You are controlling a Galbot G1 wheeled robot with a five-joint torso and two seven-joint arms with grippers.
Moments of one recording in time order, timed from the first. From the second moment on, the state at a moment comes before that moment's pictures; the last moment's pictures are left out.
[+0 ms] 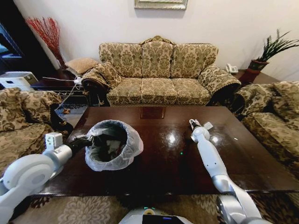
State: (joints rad) left arm 1.89 -0.52 -1.20 -2.37 -1.30 0.51 -0.29; right arm -0.58 1.28 0.40 1.13 1.00 -0.12 0.50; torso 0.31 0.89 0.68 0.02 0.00
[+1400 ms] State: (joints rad) left arm 1.90 -0.55 -1.19 -2.38 -1.29 0.50 -0.28; right arm -0.53 1.25 0.44 1.01 1.26 -0.18 0.54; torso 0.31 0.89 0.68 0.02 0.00
